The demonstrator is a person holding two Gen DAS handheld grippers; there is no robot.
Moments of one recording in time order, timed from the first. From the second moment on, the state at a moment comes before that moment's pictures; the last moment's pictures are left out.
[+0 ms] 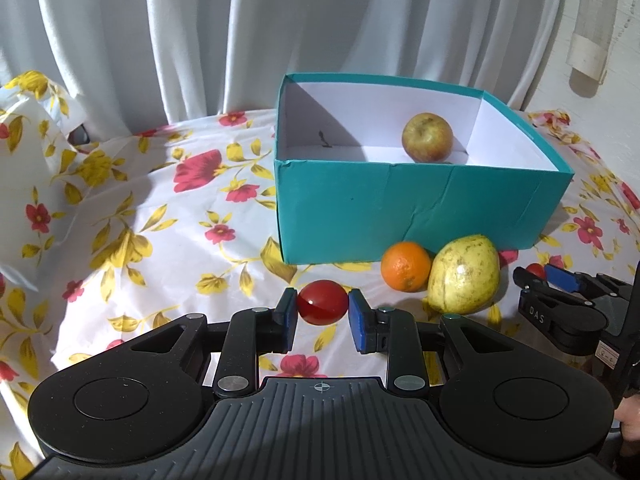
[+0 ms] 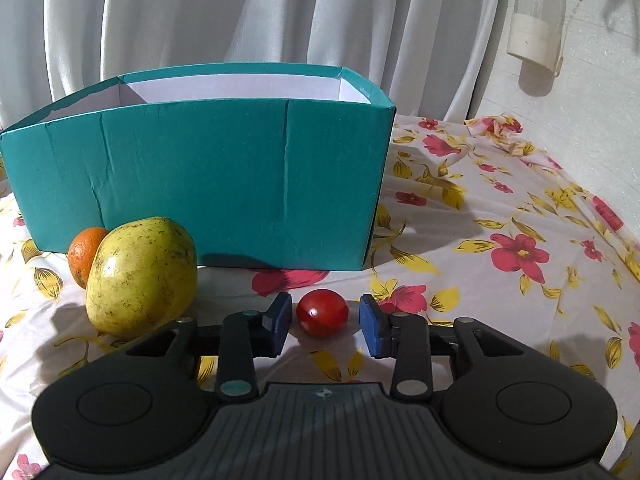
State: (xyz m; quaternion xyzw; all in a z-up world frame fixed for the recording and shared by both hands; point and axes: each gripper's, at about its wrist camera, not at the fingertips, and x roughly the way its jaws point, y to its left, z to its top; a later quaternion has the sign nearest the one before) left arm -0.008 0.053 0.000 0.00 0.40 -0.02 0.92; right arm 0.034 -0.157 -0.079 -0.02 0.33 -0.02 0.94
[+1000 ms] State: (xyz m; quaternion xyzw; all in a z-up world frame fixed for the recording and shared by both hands) left arm 0.010 0.031 0.047 0.02 0.36 -0.02 0.93; right arm 0.013 -0.166 -0.013 0.00 0.25 -0.02 0.97
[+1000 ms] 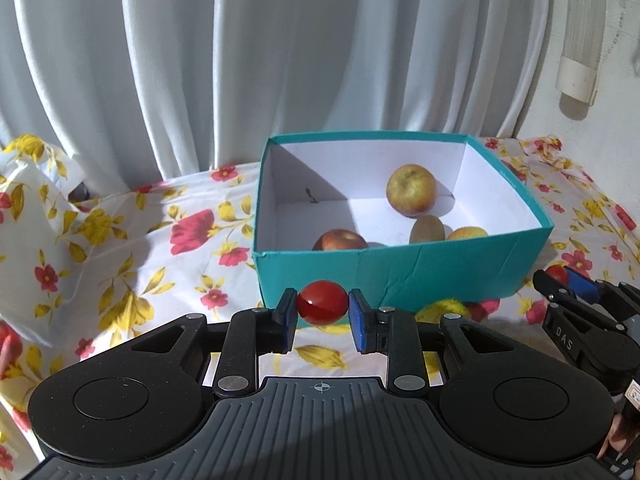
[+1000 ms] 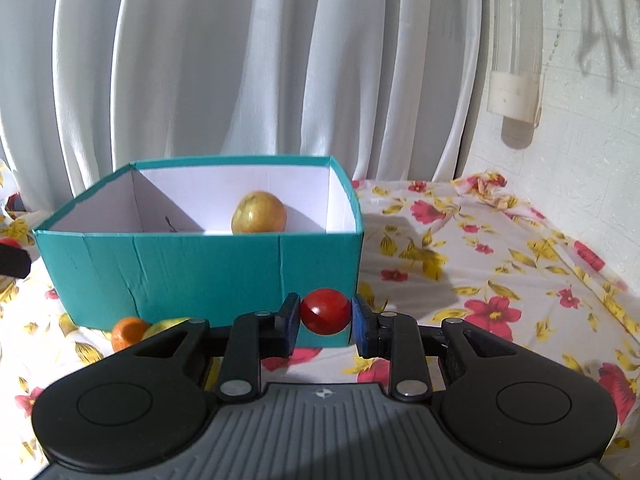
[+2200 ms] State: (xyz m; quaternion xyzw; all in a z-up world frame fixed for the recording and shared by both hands) left arm 0.113 -0.010 0.030 0.04 0.36 -0.02 0.93; right arm -0.019 -0.183 0.043 0.00 0.17 -0.06 0.98
